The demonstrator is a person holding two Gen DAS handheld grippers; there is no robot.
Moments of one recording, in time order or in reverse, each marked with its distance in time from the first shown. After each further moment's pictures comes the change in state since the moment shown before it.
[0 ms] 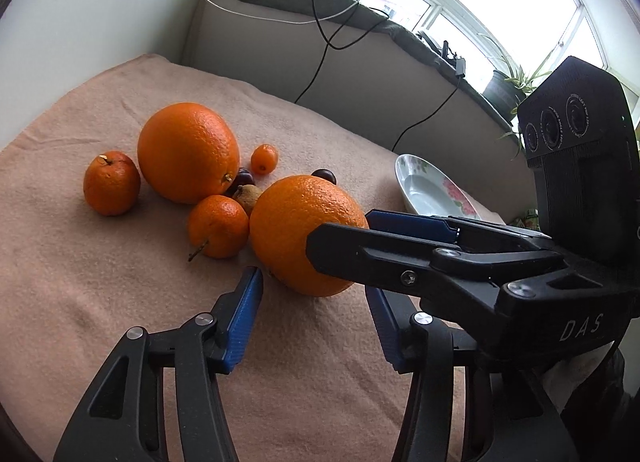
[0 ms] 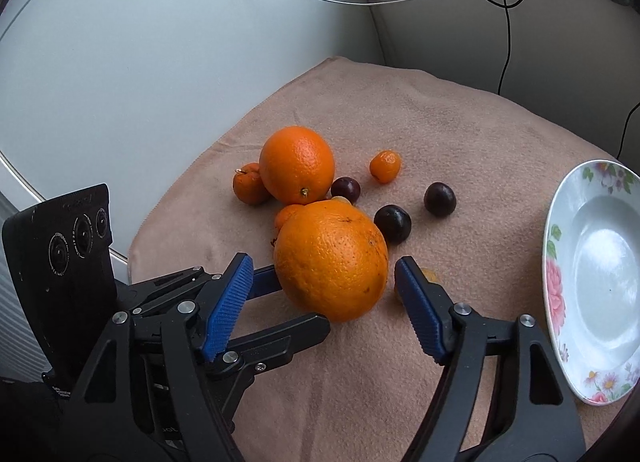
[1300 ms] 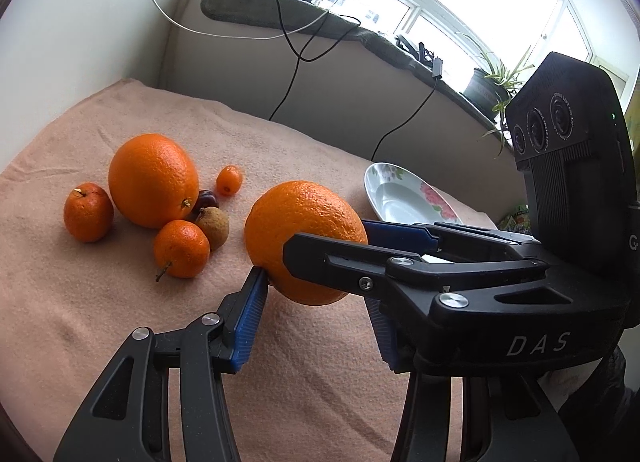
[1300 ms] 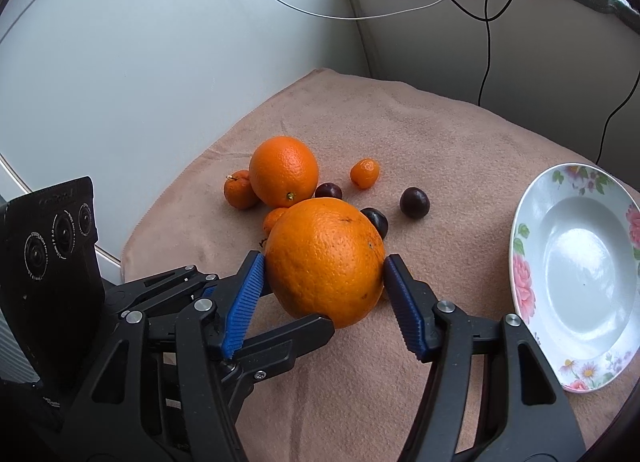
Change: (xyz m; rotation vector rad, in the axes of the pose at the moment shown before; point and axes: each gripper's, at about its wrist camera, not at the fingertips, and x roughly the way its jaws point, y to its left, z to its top) left arm -0.002 -0.025 0.005 0.063 -0.034 -0.025; right arm -0.022 -0.007 -0.004 0.003 -0.038 -0.050
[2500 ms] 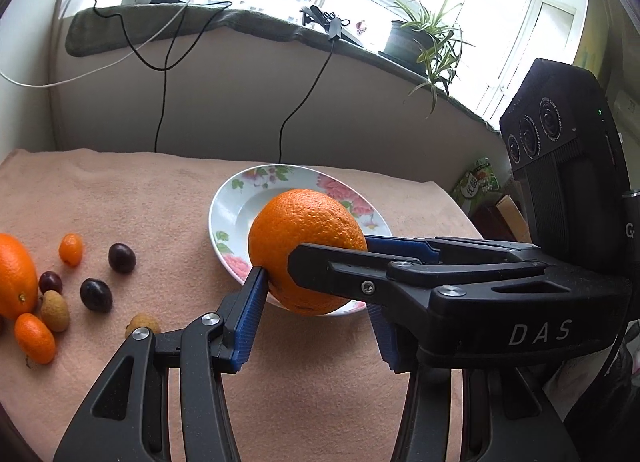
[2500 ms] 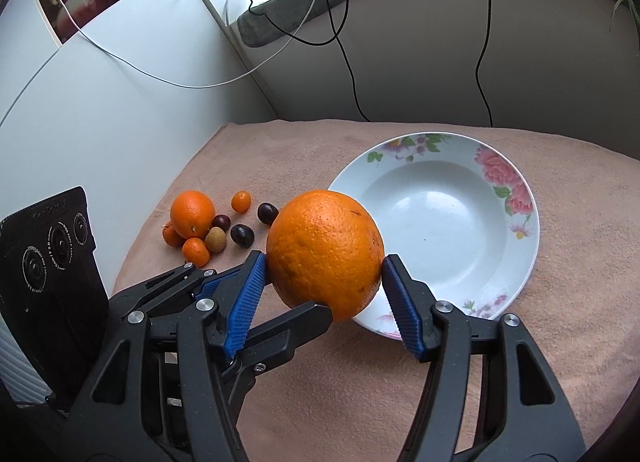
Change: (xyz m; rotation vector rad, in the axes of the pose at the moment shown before) left arm 0.062 -0.109 0.022 0.230 0.062 -0.120; right arm -0.085 -0.105 -0.032 0.261 -0.115 -0.089
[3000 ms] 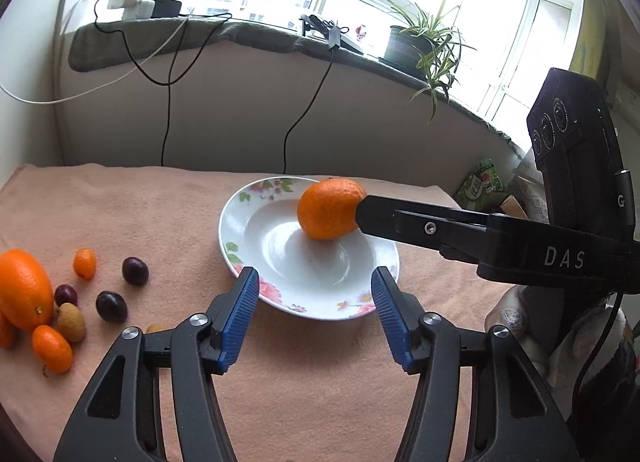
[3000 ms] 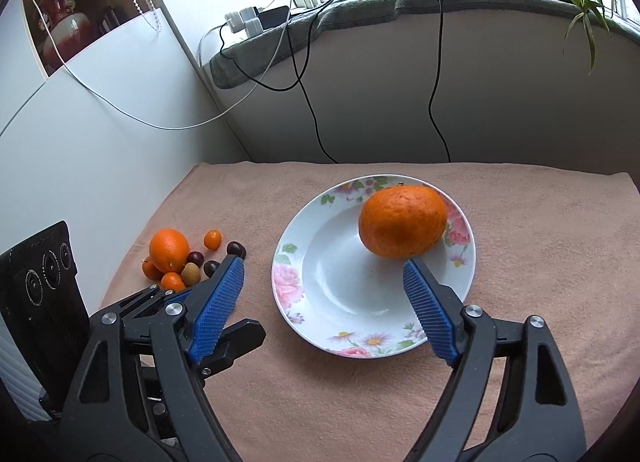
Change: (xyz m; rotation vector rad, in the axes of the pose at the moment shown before) left arm -0.013 0.002 0.002 0.023 -0.022 0.026; right arm -0.032 -0.019 0.008 0.030 -0.128 -0.108
